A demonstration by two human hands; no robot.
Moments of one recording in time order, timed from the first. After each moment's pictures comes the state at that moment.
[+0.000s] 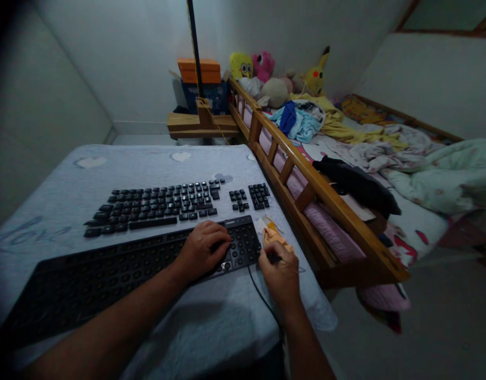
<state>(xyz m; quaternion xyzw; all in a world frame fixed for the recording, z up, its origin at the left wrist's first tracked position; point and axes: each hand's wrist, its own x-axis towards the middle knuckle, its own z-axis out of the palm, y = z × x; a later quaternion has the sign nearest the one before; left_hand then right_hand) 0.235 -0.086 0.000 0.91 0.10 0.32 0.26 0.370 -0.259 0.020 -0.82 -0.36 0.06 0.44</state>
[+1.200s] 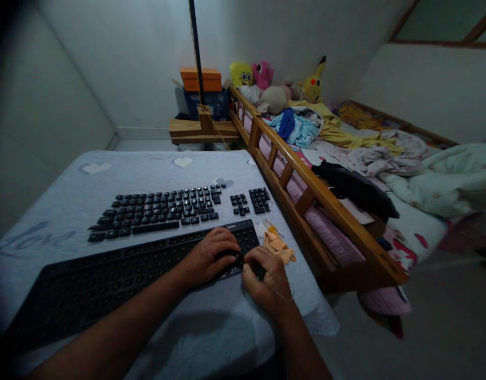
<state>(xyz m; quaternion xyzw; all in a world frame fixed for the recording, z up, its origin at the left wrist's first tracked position) 0.233 -0.087 0.009 0.90 0.00 0.25 0.36 0.353 -0.249 0.041 -0.73 -0.52 0.13 0.43</state>
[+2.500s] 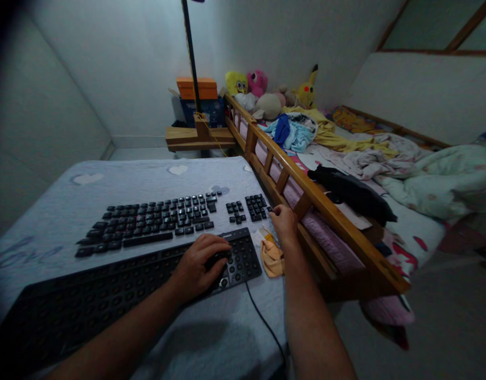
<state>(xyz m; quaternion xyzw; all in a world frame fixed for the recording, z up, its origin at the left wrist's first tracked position) 0.232 -0.089 0.006 0.88 0.08 0.34 0.32 0.509 -0.163 -0.003 -0.89 -0.32 -0.01 0.32</state>
